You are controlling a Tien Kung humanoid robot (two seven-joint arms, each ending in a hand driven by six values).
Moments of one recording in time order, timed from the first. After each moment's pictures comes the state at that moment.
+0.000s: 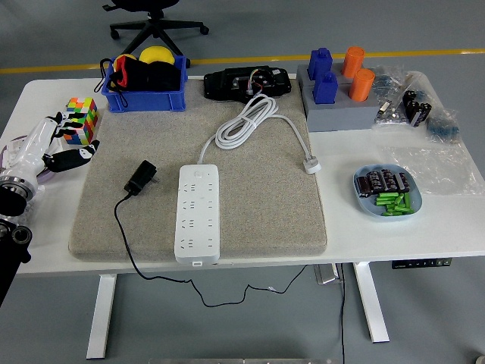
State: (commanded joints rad) left arm -0.21 0.26 -1.48 -1.35 1.87 0.02 0.19; right arm -0.03 -0.24 1.36 0.23 -1.09 0.03 -0.07
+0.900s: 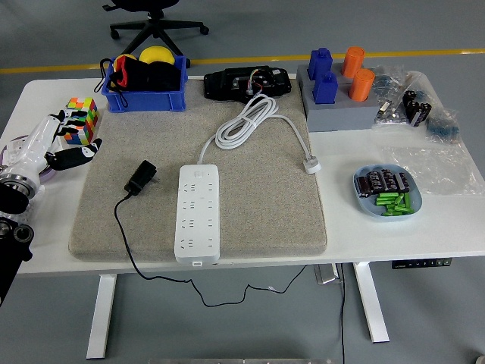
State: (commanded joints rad) left arm -0.21 0.26 -1.46 -1.35 1.87 0.02 0.19; right arm -0.03 -0.25 1.33 0.23 -1.08 0.03 -0.07
